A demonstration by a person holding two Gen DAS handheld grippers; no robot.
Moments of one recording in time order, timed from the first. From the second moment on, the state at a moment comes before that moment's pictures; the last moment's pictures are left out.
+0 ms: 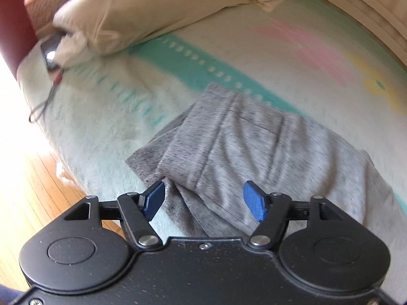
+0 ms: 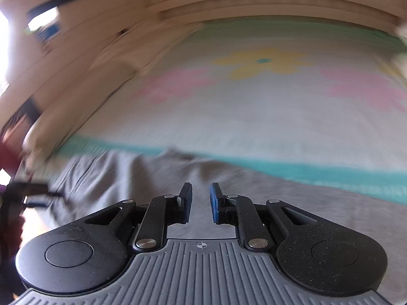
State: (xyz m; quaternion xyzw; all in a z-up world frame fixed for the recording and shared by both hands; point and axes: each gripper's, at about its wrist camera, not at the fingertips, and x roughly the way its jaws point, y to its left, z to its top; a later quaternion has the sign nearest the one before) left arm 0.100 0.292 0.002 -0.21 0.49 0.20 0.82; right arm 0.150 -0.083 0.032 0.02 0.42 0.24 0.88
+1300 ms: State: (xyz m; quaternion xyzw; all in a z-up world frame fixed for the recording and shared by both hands) left arm 0.087 0.316 0.051 -0.23 0.35 0.18 0.89; right arm 0.050 0.046 0.005 -0.27 0.27 0.40 0.83
